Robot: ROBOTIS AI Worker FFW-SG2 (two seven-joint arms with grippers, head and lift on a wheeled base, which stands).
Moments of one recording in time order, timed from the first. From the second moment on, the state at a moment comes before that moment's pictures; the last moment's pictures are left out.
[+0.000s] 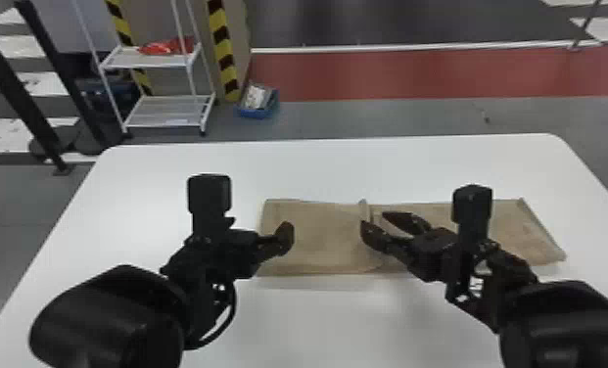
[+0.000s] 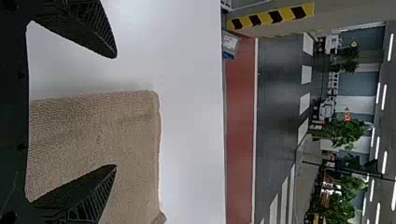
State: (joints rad) left arm 0.11 0.21 -0.18 -2.08 0.38 0.85 0.23; right arm -0.01 -0.12 0.14 -1.64 -0.16 0.46 0.46
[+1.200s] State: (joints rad) left arm 0.13 0.20 -0.19 -2.10 0.37 0.89 0.26; right arm 0.01 -0.12 0.14 -1.79 -0.21 0.62 0.48
